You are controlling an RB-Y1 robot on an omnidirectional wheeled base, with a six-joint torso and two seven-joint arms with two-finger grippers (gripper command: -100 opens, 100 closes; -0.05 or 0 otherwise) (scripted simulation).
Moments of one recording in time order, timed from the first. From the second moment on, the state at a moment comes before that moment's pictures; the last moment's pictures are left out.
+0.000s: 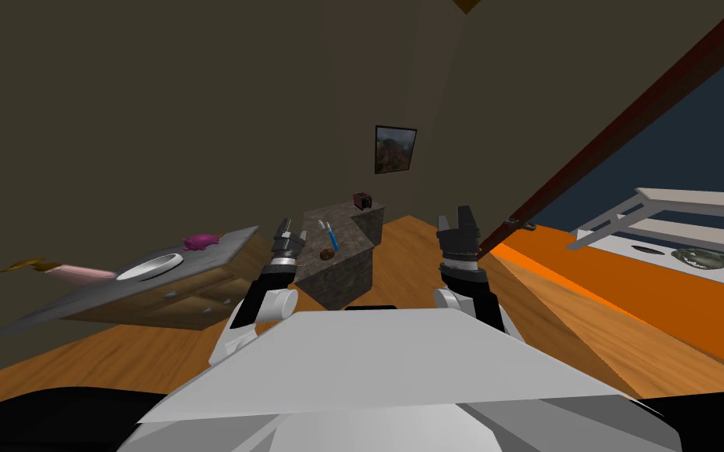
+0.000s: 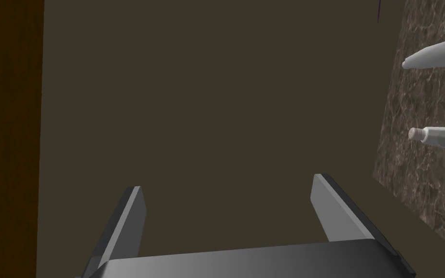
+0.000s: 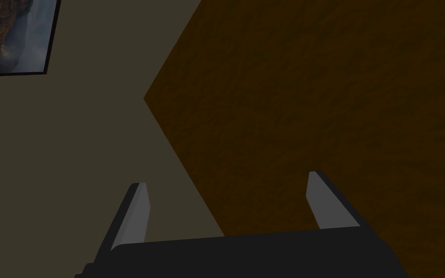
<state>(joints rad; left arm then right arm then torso) 0.46 0.19 0.10 -2.40 0.14 0.00 0.14 0.52 -0.04 -0.02 -2.34 0.01 -0.50 0.10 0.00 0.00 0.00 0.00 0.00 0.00</state>
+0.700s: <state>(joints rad) 0.45 0.21 0.14 -2.41 0.16 0.18 0.16 0.52 -0.04 -0.02 -2.34 0.01 -0.50 0.10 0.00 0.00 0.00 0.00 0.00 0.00</state>
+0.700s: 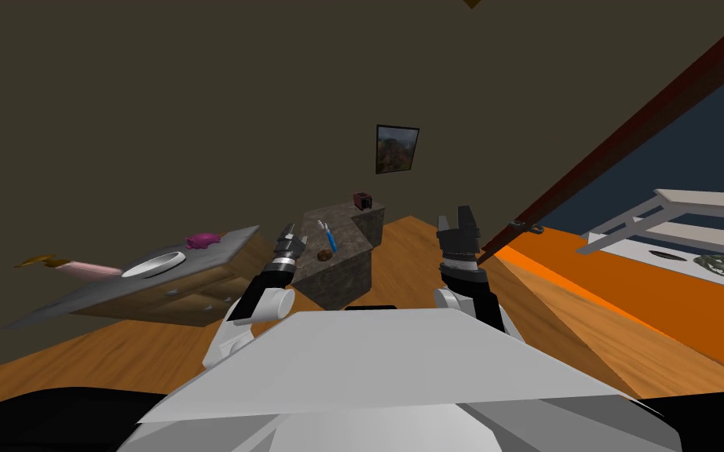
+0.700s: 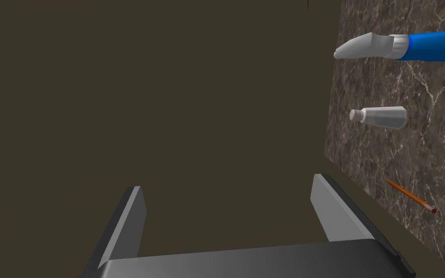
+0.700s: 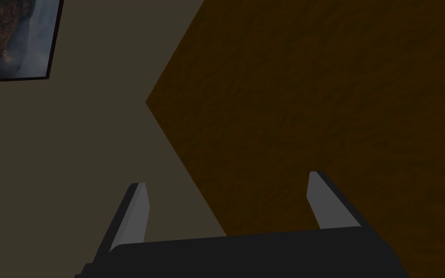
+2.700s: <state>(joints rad) 0.43 0.26 0.25 -2.41 0.26 0.71 0.20 0.52 -0.04 -0.02 -2.34 0.01 -0.50 0.10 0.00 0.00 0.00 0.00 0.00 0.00</state>
